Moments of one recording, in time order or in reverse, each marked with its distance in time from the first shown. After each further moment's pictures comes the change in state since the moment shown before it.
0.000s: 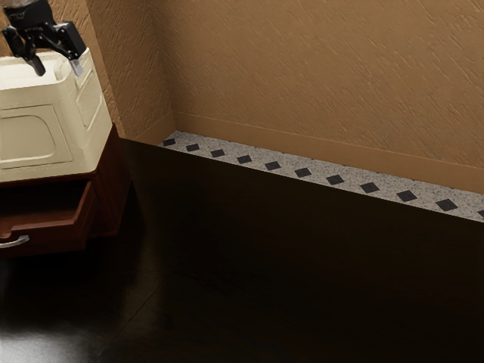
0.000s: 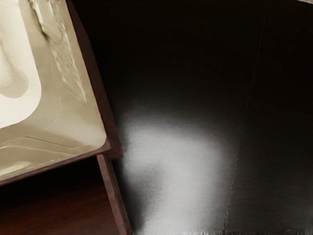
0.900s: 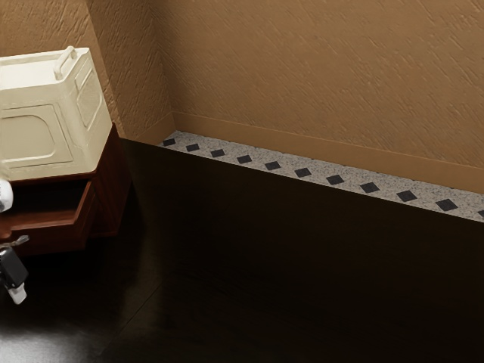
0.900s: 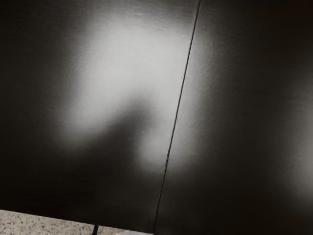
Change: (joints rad) arm 0.169 -1.138 -0.205 -1.376 0.016 0.029 -0.048
